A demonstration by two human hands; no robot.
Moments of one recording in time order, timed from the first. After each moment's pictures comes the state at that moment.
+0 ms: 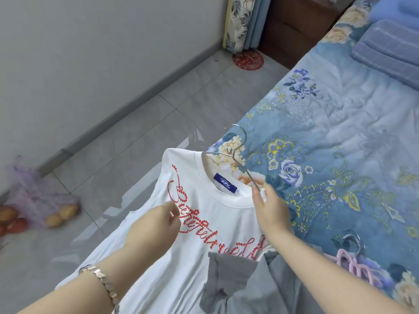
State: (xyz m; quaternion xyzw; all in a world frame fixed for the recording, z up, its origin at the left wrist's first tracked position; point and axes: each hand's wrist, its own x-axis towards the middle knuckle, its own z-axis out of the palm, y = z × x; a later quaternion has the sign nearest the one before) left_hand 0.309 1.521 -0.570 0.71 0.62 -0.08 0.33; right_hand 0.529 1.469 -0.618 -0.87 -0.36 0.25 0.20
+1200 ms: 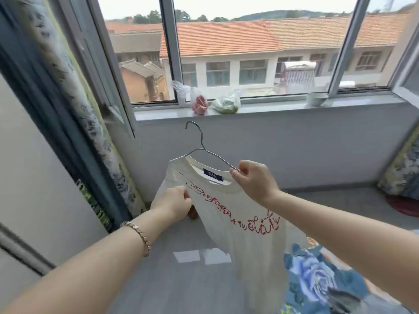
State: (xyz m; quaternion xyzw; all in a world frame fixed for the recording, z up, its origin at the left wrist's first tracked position) left_hand -0.146 1.106 -0.178 0.52 0.83 0.14 0.13; right_hand 0.033 1.200 -0.155 -0.44 -0.80 0.26 0.30
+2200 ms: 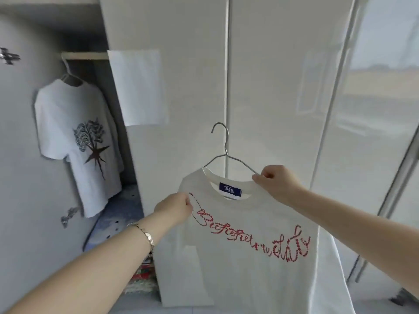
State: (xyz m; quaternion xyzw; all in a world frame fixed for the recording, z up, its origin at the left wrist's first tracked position) left_hand 0.040 0.282 -0.097 -0.22 0.95 0.19 -0.07; right_hand -0.031 0.514 -0.020 0.21 -0.90 0.39 0.00
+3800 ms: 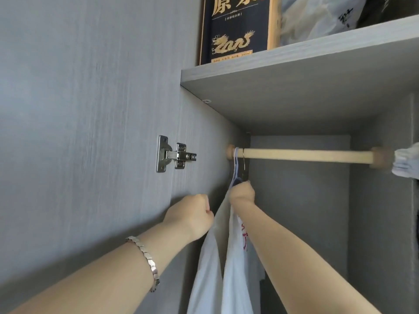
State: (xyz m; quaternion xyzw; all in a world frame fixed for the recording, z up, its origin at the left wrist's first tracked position) left_hand -0.020 -0.385 0.138 -0.38 0.87 0.07 -0.31; right_hand -0.190 -0.420 0.161 0.35 -0.83 0.43 0.04
